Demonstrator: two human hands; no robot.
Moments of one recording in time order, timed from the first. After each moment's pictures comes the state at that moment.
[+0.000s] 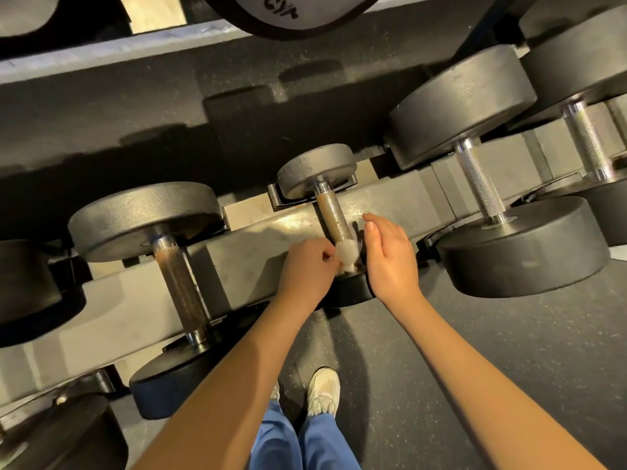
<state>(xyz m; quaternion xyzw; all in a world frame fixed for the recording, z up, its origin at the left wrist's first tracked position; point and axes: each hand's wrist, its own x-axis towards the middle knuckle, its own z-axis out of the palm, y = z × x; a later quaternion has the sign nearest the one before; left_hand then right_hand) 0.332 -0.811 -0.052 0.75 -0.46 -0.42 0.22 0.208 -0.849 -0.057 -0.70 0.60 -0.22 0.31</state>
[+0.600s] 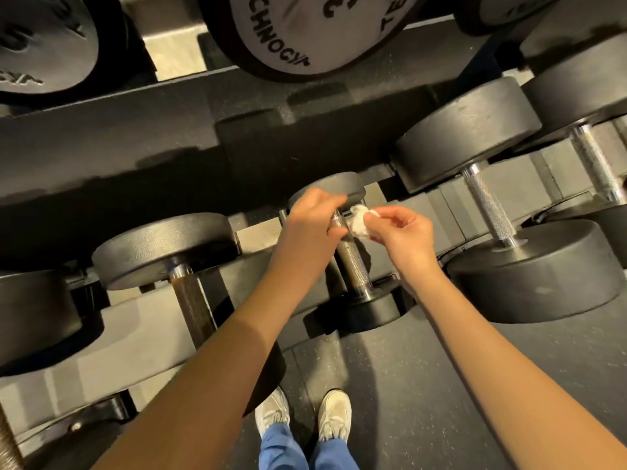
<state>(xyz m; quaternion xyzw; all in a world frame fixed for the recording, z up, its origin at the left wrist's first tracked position) 0.372 -0.858 -0.016 0.68 -0.64 -0.16 0.33 0.231 -0.903 -0.023 -0.45 0.61 -0.35 0.55</state>
